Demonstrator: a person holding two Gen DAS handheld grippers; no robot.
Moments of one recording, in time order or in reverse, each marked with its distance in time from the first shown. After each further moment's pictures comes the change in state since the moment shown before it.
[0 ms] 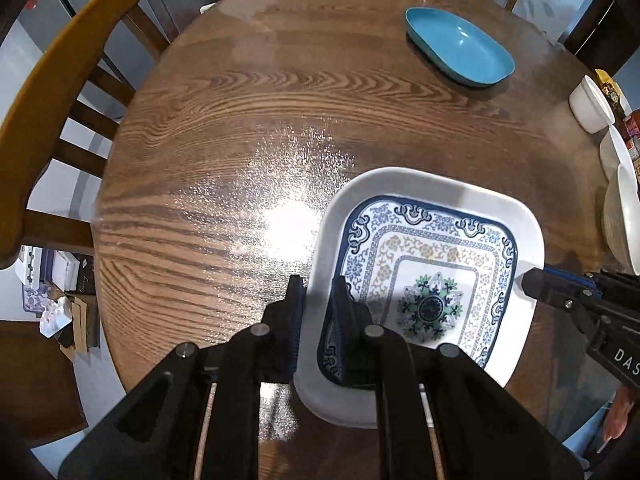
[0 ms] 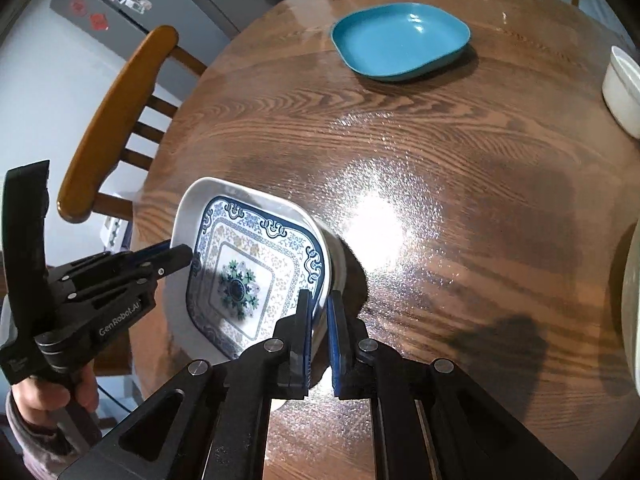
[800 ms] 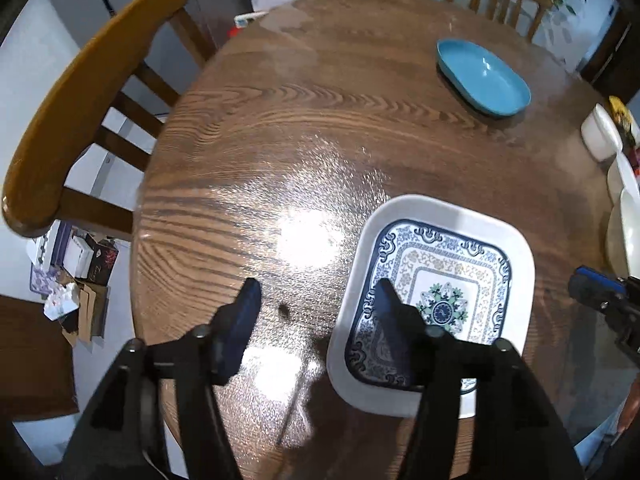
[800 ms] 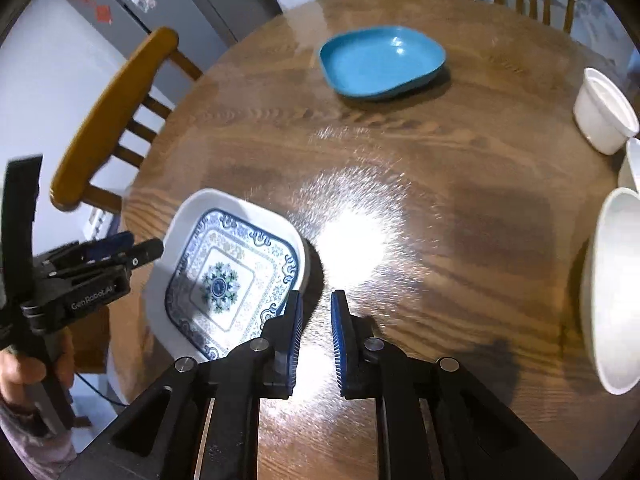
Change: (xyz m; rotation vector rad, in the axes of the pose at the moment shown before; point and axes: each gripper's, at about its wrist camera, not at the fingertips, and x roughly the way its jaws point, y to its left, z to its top) left arm -0.028 0.017 -0.011 -0.090 -0.080 0.055; right arm -0.035 -0.007 -0.011 -0.055 -0.094 -0.072
